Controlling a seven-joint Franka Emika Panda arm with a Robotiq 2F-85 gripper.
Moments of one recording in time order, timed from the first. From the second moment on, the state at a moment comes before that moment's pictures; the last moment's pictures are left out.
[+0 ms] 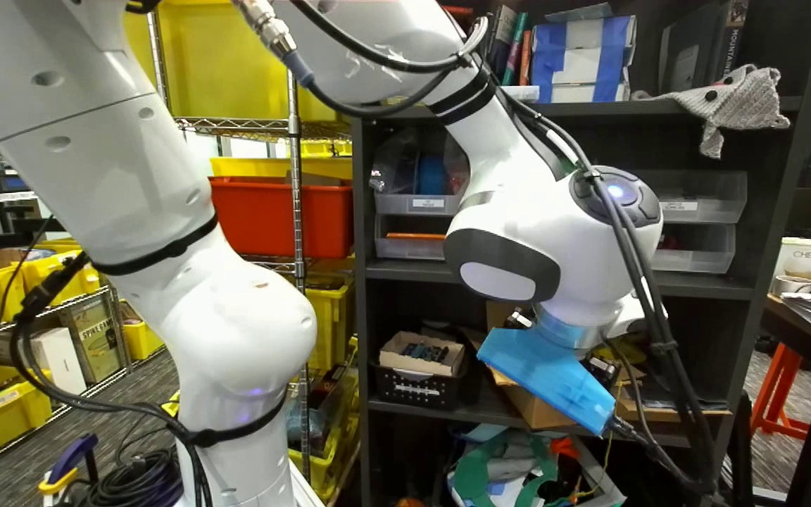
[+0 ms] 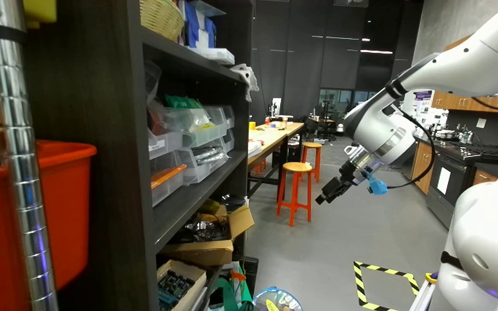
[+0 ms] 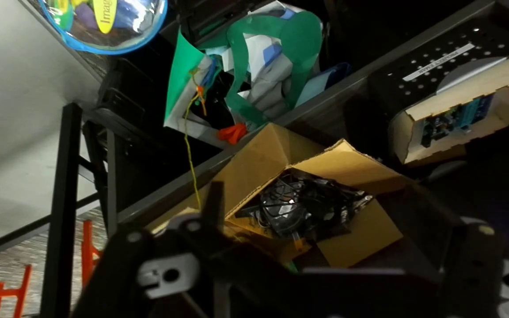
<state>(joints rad) 0.08 -0.41 -0.75 -2.79 0.63 2.60 -1.25</state>
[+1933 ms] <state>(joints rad) -0.13 -0.24 -0.52 -2.74 1.45 1.54 -1.86</state>
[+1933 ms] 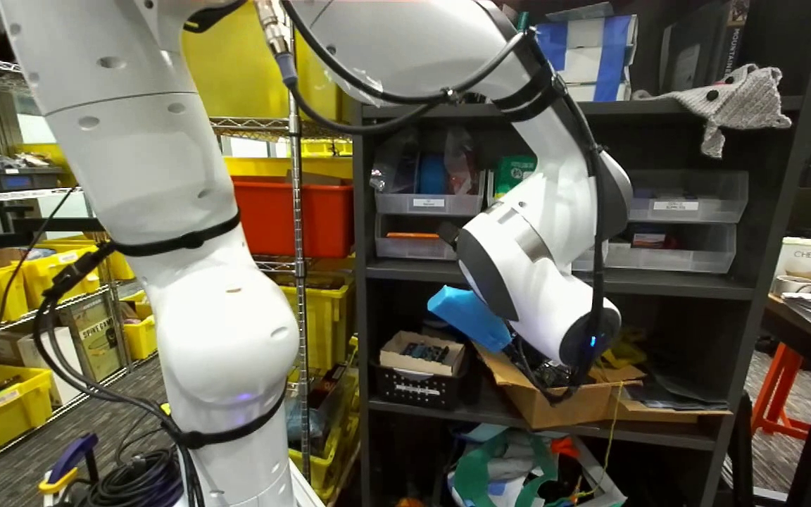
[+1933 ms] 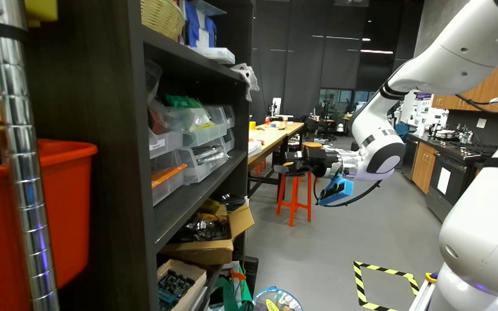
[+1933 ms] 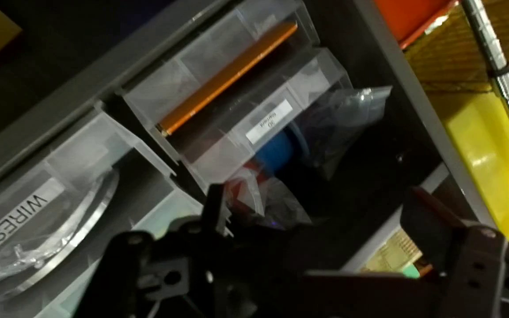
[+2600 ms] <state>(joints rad) -0.21 -0.11 -0.38 -2.74 1.71 1.12 -1.82</state>
